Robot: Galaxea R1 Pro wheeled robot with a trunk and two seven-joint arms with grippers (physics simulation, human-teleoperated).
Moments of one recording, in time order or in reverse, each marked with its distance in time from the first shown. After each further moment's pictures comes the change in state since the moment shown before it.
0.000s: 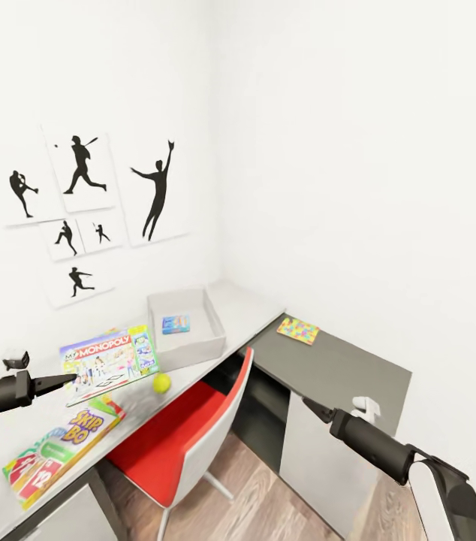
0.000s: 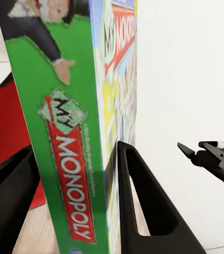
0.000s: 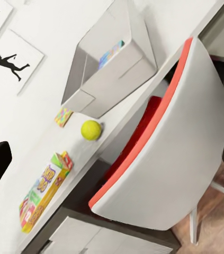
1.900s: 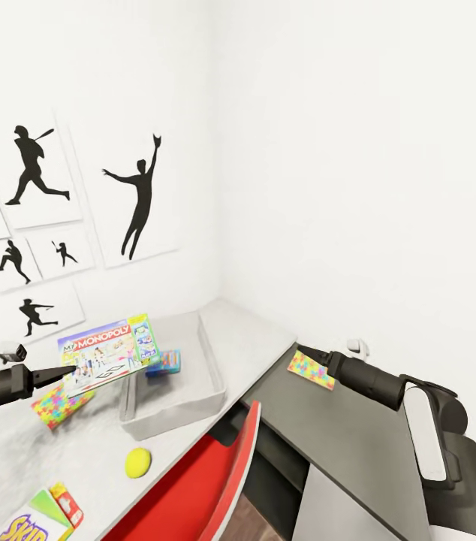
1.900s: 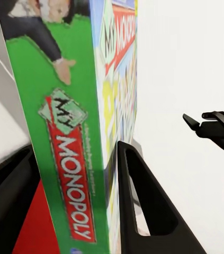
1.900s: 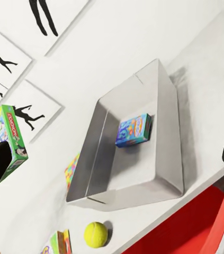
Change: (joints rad) left arm 0.000 0.002 -0.001 -0.042 0.067 0.011 0.000; right arm -0.275 -0.033 0.008 -0.011 -0.001 0.231 0.024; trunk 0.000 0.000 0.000
